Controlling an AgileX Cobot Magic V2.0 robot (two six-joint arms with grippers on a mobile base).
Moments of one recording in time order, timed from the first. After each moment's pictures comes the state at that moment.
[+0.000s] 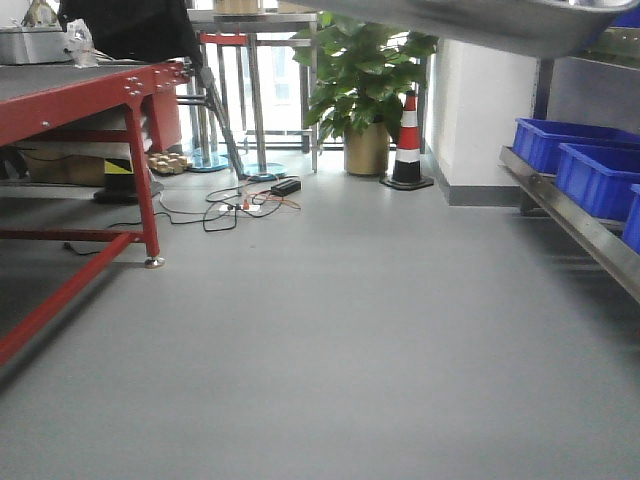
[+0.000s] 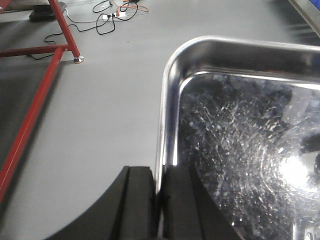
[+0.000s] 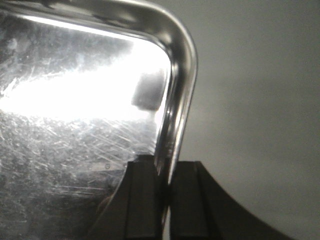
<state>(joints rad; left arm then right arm) -1.13 1.30 -1.24 1.08 1.15 -1.23 0.96 1.12 -1.11 -0.60 1.12 1.13</state>
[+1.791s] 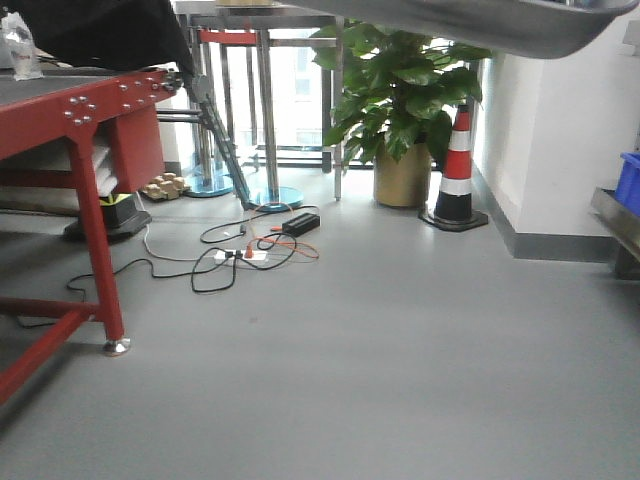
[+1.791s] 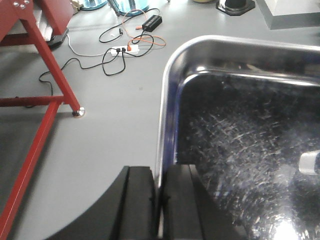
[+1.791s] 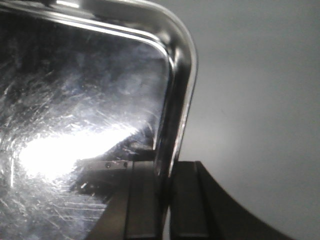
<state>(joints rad) -1.13 1.30 -1.24 1.08 1.15 -1.23 0.96 1.12 -1.11 -0.60 1.12 1.13</state>
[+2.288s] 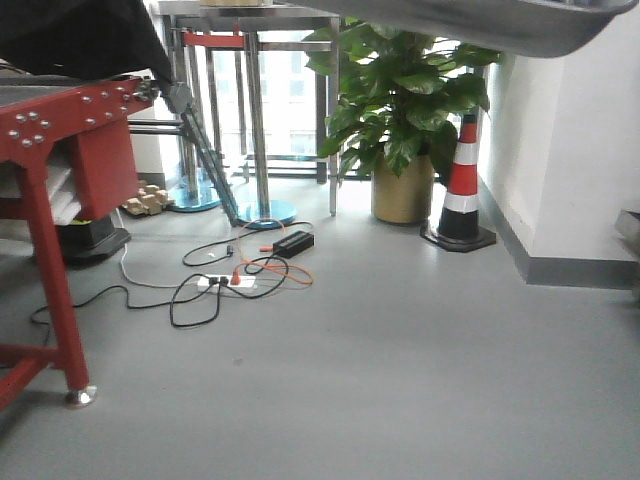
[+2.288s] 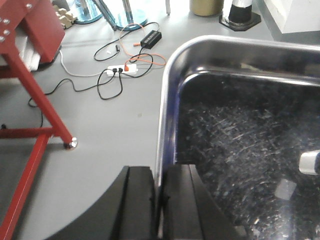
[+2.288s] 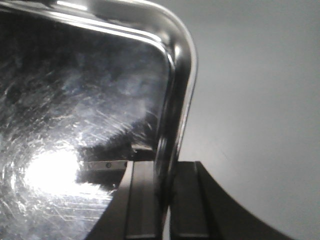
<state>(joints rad) -1.13 1.30 -1.24 1.08 1.15 -1.23 0.96 1.12 -1.11 -0.60 1.12 1.13</state>
